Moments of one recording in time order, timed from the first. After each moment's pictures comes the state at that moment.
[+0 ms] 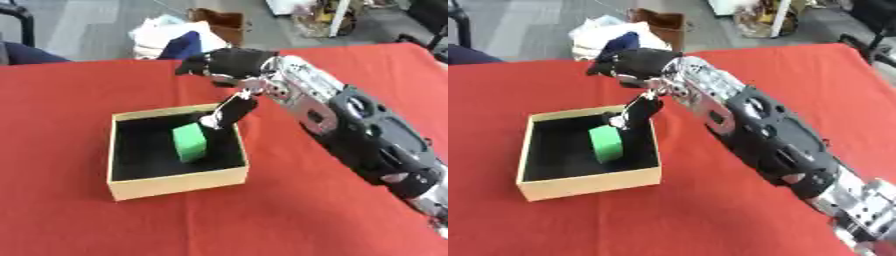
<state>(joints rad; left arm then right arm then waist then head) -0.30 0.13 0.12 -1.96 -0.11 -0.11 0.25 -0.80 -0.71 0.36 -1.61 0.77 -0.04 0.48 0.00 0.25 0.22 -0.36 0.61</state>
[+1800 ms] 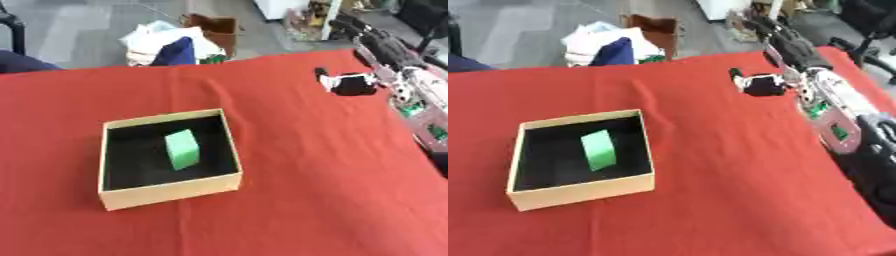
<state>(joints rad) -0.29 0.13 0.12 -1.96 -0.11 -0.11 0.25 -0.45 -0.86 0.01 -1.59 0.66 0.16 0.08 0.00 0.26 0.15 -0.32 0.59</state>
